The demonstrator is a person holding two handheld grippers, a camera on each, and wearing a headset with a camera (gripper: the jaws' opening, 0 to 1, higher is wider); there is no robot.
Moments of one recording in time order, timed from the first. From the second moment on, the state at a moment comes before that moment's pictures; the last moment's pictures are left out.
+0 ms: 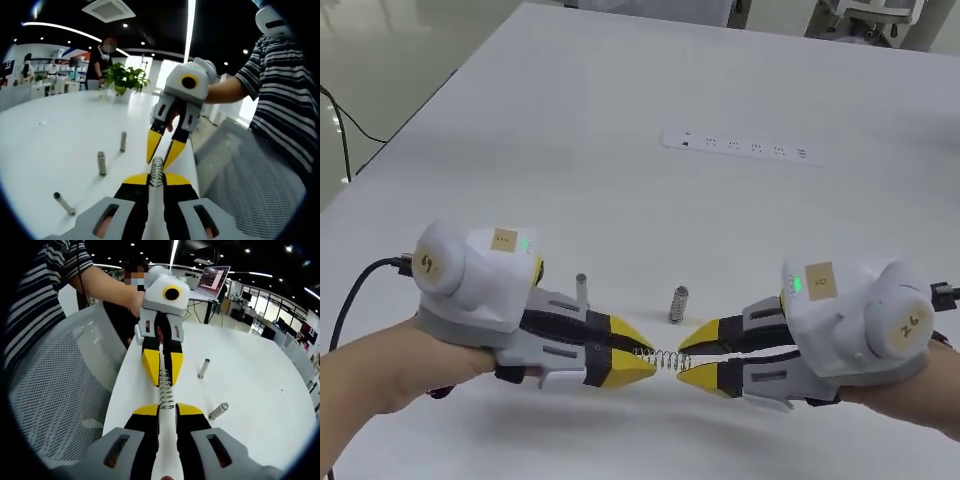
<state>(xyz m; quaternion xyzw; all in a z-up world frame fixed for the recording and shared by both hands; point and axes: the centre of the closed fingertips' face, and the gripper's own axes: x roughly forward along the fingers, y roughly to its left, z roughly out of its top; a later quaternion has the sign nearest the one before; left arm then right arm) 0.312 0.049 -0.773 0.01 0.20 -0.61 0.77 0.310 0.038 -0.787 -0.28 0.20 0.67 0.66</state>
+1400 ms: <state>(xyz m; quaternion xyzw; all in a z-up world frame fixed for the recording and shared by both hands) 0.314 0.041 -0.781 0.06 0.20 -0.62 0.76 0.309 0.054 -0.748 -0.28 0.15 0.67 0.67</state>
